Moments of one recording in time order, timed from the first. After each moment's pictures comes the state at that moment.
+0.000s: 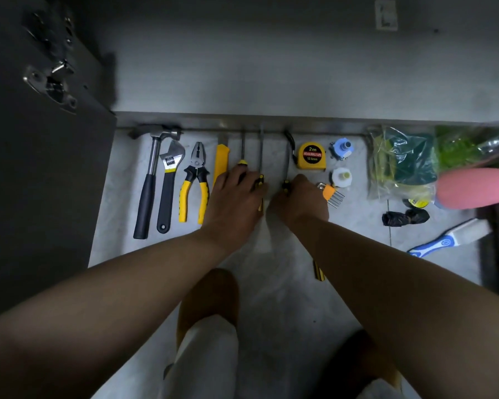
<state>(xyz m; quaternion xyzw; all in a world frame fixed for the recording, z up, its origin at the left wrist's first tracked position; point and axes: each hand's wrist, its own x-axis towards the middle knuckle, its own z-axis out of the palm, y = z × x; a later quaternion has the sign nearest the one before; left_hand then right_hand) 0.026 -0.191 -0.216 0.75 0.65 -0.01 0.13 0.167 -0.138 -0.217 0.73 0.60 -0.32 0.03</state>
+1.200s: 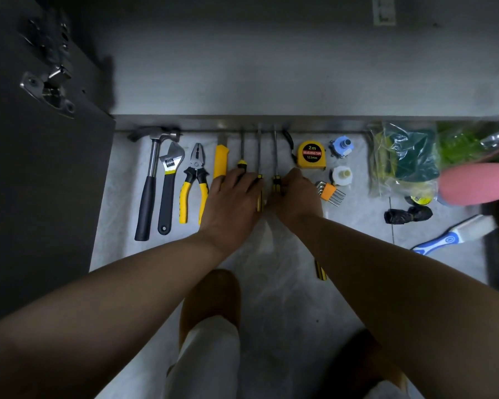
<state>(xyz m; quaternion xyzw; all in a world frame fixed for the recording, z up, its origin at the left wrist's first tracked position) 0.024 -0.196 -0.226 0.74 0.66 -0.01 0.11 0.165 -0.136 -0.224 0.68 0.64 -0.35 -0.03</state>
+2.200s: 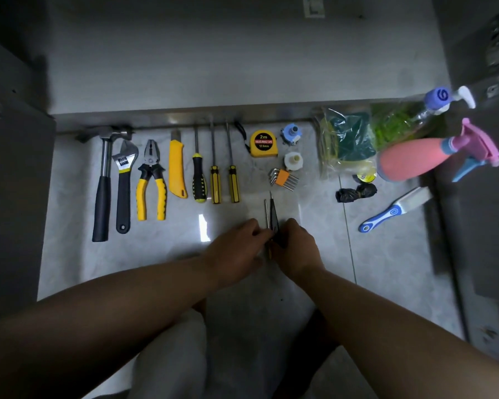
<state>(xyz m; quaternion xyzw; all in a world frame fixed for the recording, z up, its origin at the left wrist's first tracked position) 0.104 -0.252 -0.227 0.78 0.49 0.00 0.39 0.272 -0.238 -0.219 0.71 0.58 -0.40 0.04</state>
